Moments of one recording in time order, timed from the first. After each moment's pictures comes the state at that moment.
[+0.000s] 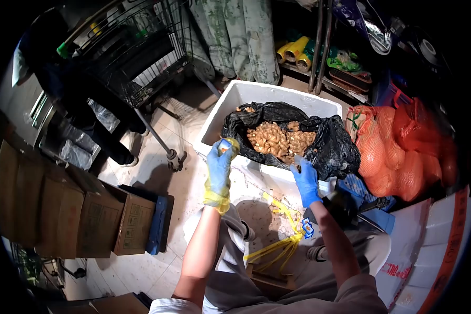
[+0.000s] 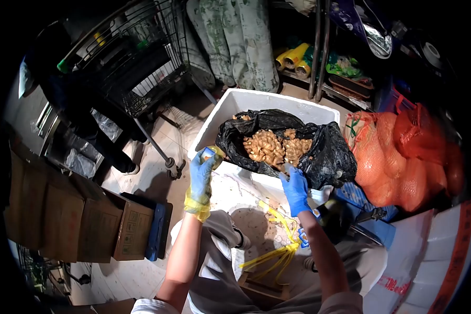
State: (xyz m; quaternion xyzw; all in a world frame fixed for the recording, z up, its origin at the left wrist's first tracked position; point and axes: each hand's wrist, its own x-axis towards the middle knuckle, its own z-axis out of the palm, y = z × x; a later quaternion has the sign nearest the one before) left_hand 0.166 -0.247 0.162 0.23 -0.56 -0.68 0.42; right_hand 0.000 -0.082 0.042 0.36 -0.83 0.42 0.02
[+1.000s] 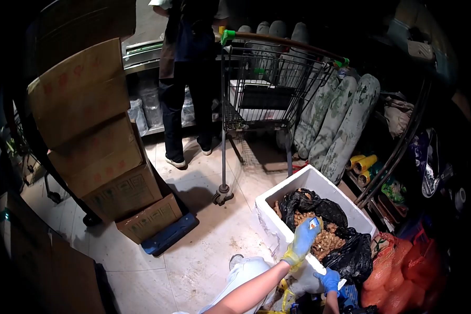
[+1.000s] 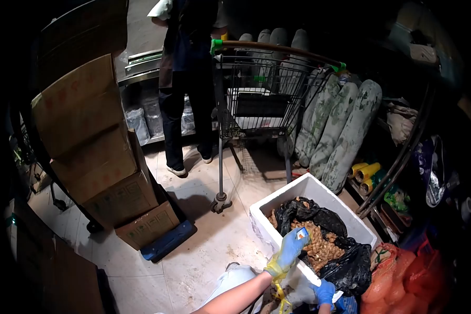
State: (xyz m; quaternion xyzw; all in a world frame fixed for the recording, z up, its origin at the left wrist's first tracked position) left_hand 0.133 -0.221 0.156 0.30 -0.54 -0.64 0.45; right_hand -0.038 -0.045 0.000 0.44 -0.89 0.02 -0.05
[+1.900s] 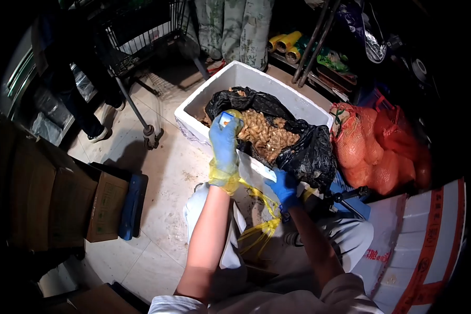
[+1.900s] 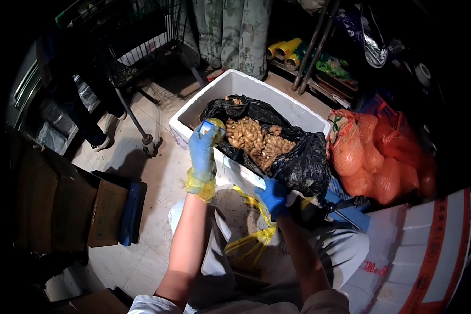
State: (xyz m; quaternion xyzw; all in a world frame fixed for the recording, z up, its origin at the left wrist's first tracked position) left_hand 0.158 -0.236 0.171 0.22 -0.41 -0.74 0.48; right_hand 0.060 -0.055 0.006 0.44 -0.87 0.23 -0.01
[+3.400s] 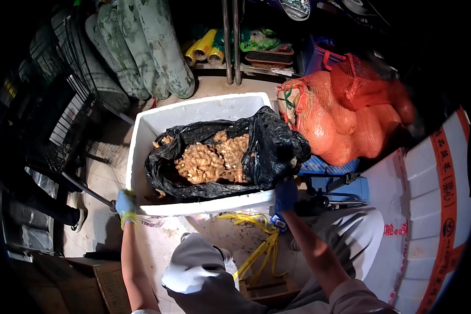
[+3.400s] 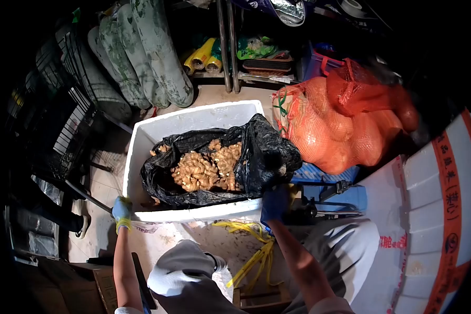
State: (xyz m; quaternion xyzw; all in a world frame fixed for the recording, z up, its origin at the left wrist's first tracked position) left_hand 0.188 -0.452 0.027 0.45 -0.87 -0.10 0.14; right_hand -0.026 -0.010 -0.045 -0.05 -0.95 0.25 0.17
